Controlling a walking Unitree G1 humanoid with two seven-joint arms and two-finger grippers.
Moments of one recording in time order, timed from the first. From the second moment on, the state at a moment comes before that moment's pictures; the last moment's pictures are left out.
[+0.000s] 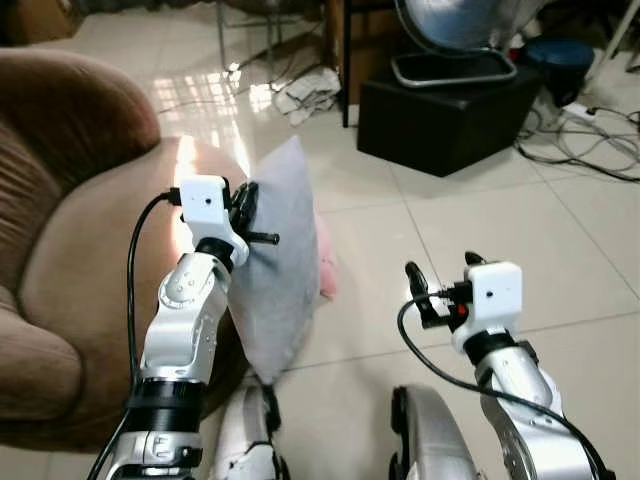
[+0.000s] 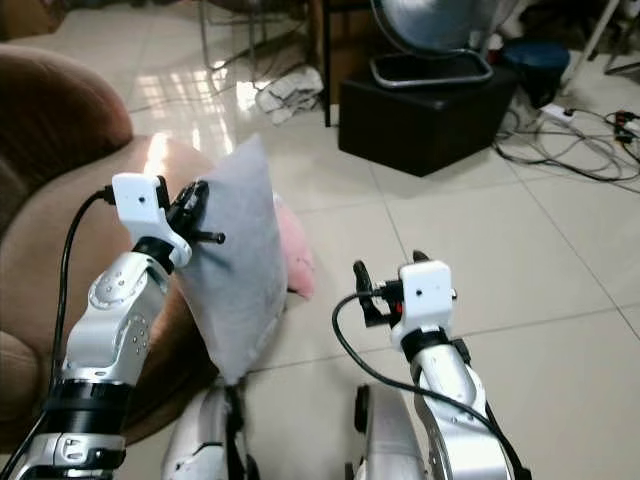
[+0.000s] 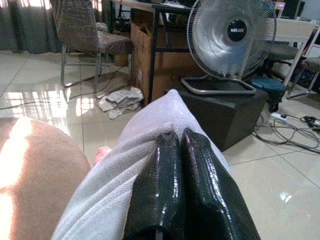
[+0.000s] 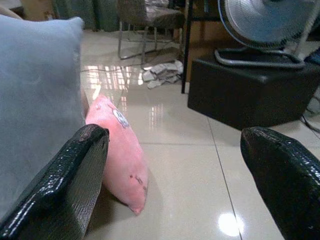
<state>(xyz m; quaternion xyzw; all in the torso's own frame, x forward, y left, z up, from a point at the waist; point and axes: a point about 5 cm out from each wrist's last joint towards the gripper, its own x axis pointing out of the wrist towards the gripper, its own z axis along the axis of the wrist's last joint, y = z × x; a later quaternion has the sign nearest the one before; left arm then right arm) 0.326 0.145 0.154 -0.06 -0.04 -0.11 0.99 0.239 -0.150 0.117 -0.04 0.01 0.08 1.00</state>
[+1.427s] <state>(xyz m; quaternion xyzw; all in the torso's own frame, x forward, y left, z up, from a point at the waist) 0.324 0.119 0.152 0.02 -0.05 -0.16 0.99 0.243 -0.159 0.108 -0.08 0.04 0.04 0.99</state>
